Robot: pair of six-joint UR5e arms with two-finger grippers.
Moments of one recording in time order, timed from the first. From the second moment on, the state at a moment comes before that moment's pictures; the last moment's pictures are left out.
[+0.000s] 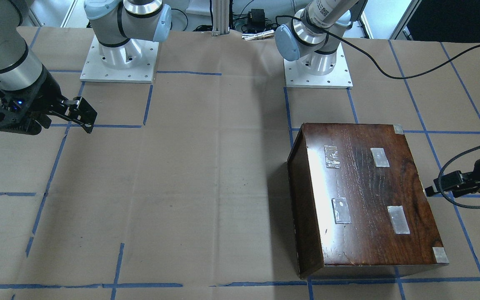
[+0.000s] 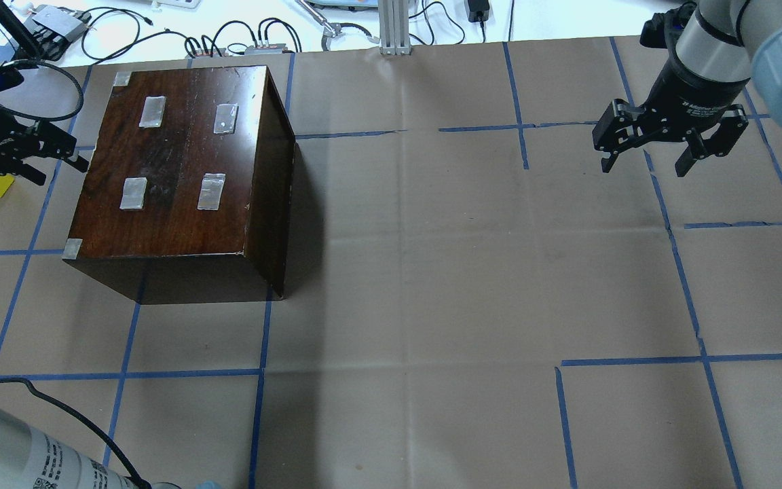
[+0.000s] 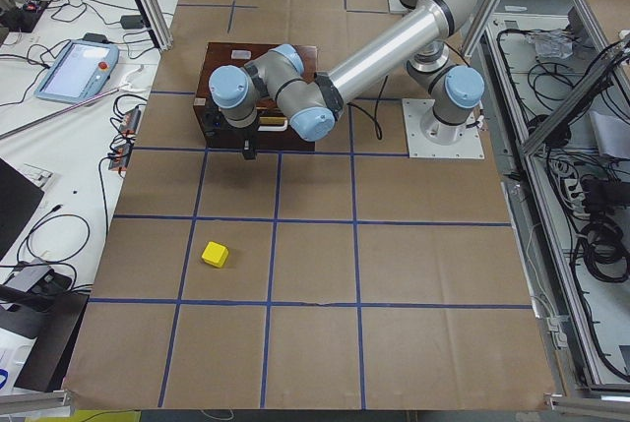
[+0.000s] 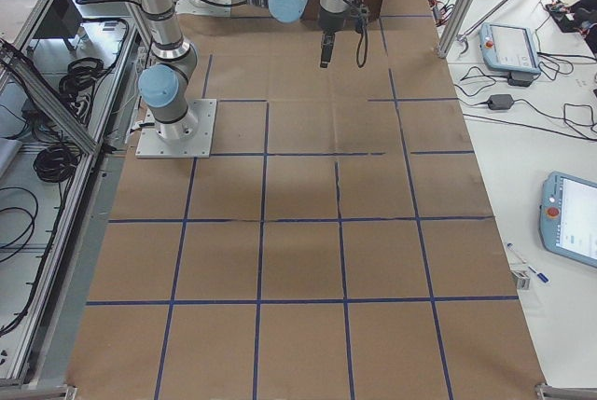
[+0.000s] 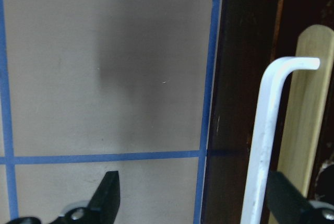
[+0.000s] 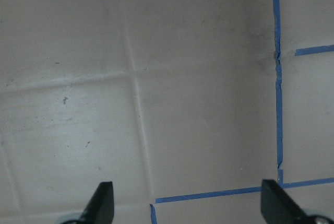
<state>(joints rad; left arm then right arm) -1.00 -2.01 -1.45 -1.43 1.37 0.53 1.43 -1.52 1.65 -1.63 -1.57 -0.02</state>
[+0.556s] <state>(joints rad) -1.00 -2.01 -1.45 -1.43 1.33 0.53 1.43 -1.52 1.65 -1.63 -1.57 -0.02</state>
